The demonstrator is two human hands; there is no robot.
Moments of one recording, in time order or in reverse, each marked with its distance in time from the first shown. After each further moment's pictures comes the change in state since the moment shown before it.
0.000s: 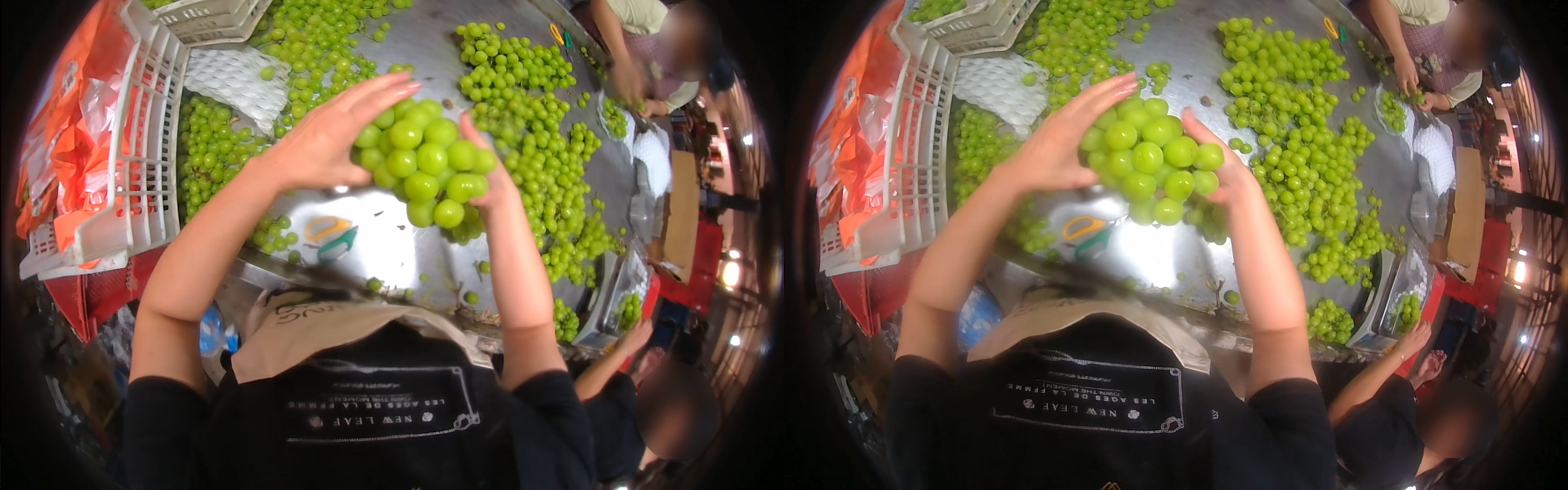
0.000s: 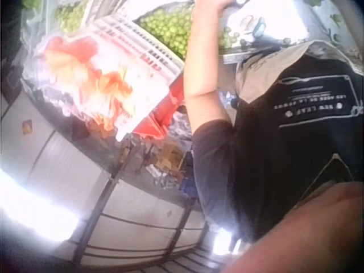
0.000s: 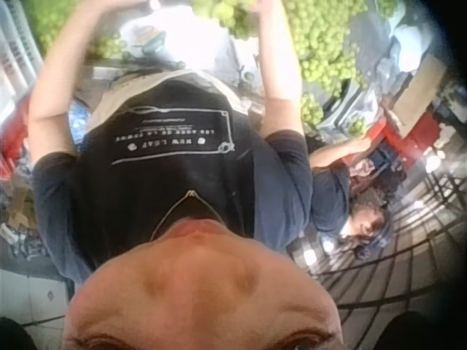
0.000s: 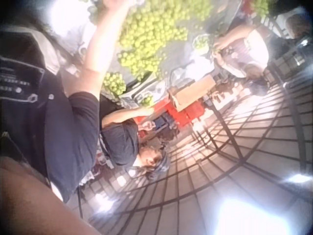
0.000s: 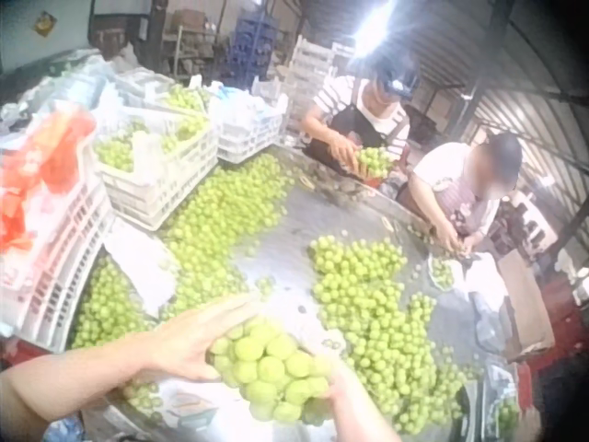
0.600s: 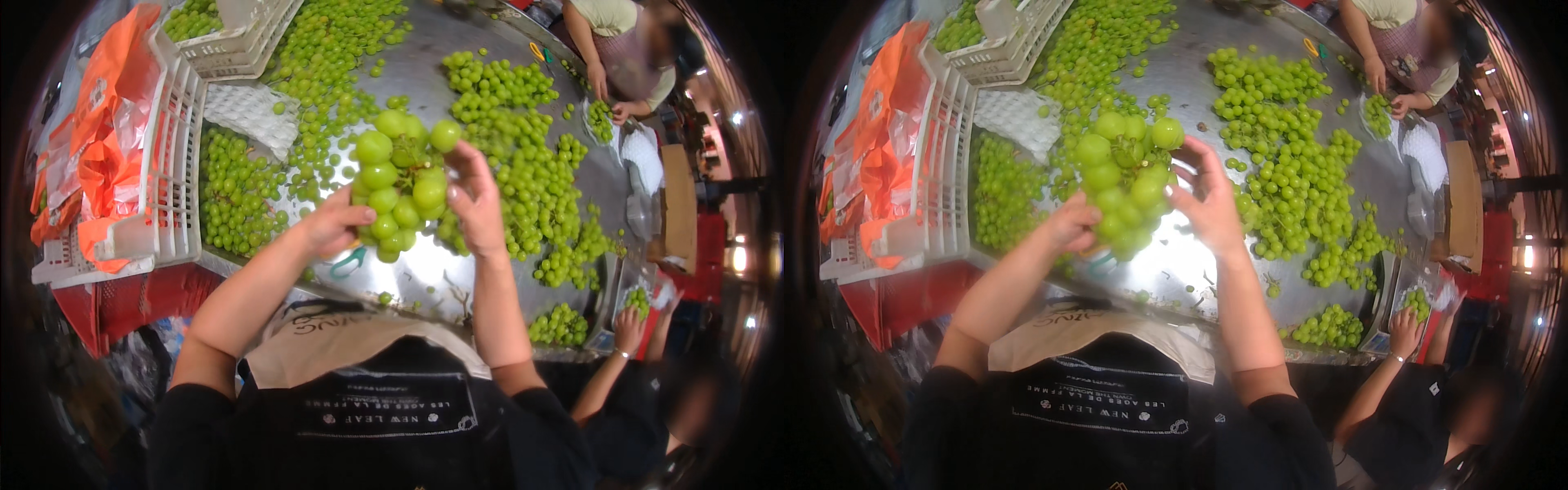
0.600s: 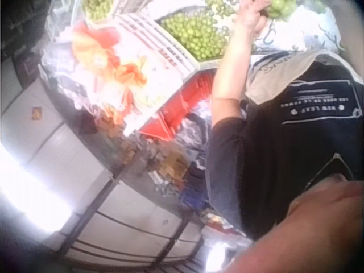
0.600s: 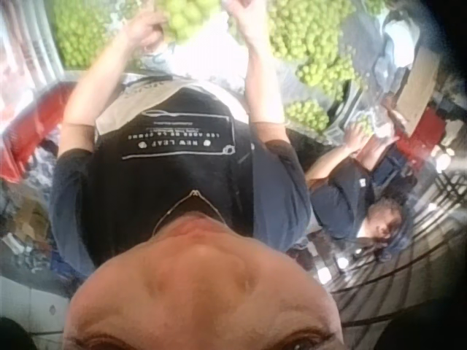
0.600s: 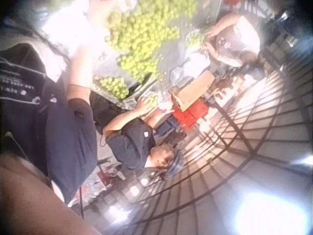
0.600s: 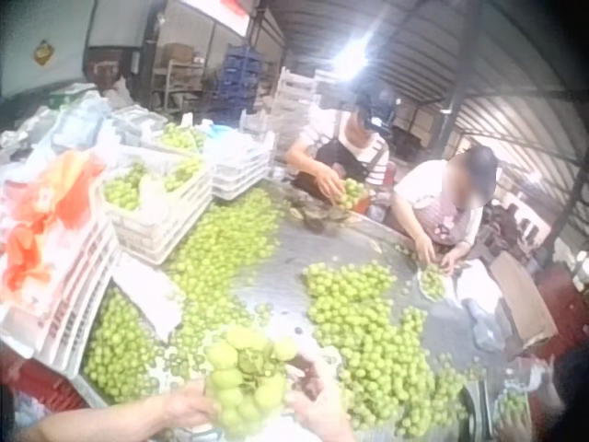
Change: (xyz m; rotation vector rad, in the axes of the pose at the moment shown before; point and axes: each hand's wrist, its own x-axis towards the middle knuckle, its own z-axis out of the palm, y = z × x) left_hand -0.059 0.023 0.055 -1.756 0.009 -0.466; right_hand -0.044 0.038 0.045 -0.552 0.119 -0.842
